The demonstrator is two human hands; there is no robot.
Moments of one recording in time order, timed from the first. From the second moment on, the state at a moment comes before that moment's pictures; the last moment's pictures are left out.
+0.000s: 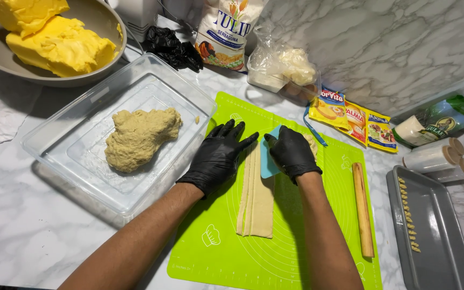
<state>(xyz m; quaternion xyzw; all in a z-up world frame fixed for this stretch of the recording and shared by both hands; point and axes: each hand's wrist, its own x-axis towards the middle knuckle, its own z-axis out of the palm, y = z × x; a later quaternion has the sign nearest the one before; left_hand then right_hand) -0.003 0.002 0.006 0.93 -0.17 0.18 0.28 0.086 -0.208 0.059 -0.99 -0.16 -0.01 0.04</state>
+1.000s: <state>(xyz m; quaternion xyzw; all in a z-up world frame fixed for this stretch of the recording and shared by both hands) 0.012 -0.002 -0.016 0.94 -0.20 0.12 0.26 -0.032 -0.219 0.061 -0.97 -0.21 -0.11 0.00</state>
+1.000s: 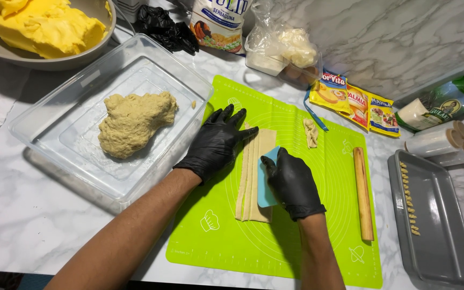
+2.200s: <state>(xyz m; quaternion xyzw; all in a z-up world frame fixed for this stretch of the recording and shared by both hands) 0.010 -0.002 -0.012 0.94 -0.19 0.16 0.23 -0.045 -0.224 0.123 -0.99 0.00 0.06 0.14</state>
